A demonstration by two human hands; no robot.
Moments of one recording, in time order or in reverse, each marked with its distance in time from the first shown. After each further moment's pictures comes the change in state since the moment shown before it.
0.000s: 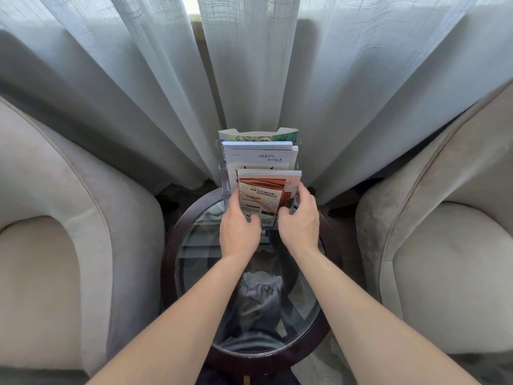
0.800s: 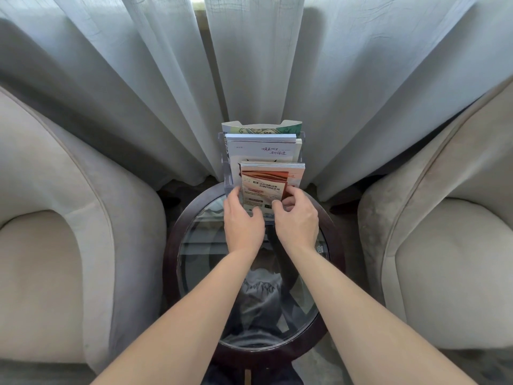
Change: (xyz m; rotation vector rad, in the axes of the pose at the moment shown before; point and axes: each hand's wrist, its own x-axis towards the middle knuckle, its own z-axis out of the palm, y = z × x) left_hand -0.005 0.002 0.005 -0.191 0.081 -0.038; right_hand -0.011 -0.003 0.010 -0.123 0.065 -0.040
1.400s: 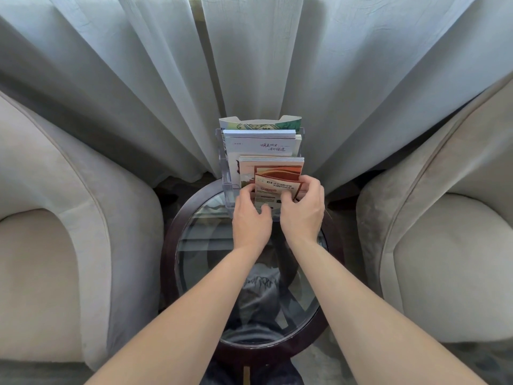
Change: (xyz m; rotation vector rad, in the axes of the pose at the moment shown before) left_hand 0.000 0.005 0.011 -0.003 -0.109 0.060; right_hand 0.008 -0.003 -0.002 0.149 0.169 0.043
